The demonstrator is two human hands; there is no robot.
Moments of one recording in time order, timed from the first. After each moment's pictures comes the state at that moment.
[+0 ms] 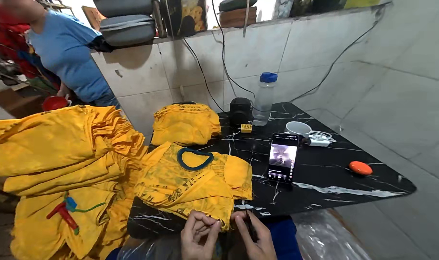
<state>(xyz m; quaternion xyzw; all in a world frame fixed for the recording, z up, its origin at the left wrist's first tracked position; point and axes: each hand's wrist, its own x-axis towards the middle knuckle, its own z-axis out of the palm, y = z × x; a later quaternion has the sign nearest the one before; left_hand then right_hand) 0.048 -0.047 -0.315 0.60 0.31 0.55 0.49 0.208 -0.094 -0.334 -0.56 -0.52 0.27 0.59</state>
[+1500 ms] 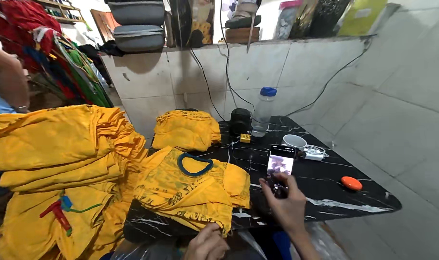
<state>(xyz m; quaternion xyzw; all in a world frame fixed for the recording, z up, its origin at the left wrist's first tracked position) 0.026 -0.040 -0.325 0.80 0.22 0.38 0.41 0.318 -0.028 -0.303 -0.63 -0.53 -0.11 0.56</state>
